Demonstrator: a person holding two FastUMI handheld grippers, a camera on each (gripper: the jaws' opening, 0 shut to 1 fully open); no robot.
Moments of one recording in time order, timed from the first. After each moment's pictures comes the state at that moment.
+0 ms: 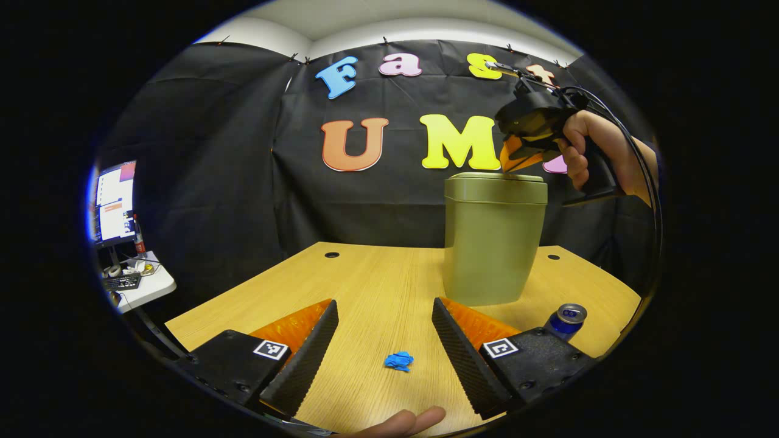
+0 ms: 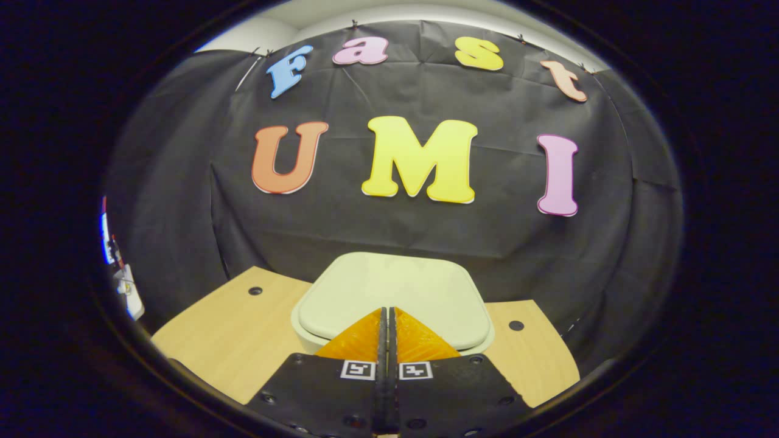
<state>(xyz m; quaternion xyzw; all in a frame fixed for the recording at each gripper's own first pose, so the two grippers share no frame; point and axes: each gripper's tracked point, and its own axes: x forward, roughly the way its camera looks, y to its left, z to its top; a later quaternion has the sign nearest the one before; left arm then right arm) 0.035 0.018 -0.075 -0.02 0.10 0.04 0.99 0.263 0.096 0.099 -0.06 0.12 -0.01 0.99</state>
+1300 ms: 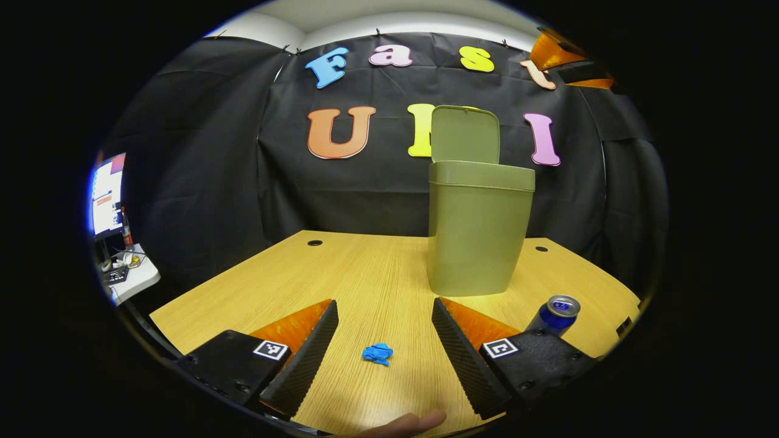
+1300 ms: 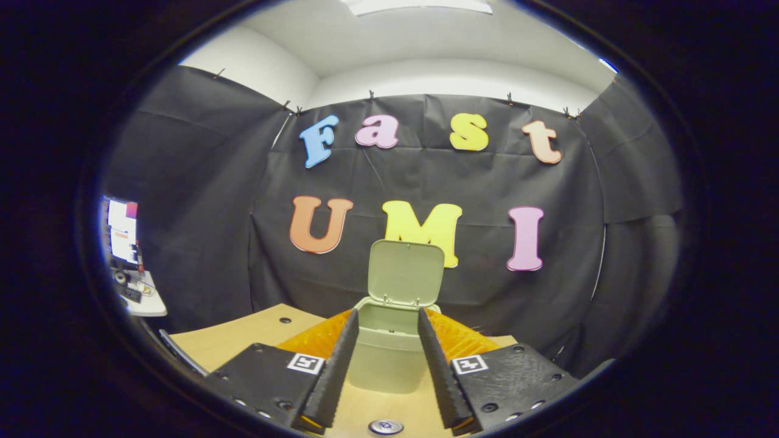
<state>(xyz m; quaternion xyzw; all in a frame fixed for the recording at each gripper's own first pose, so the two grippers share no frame) 0.039 0.007 -0.093 -0.03 0.12 0.02 0.99 0.045 0.106 0.168 -0.08 -0.03 0.05 0.99</state>
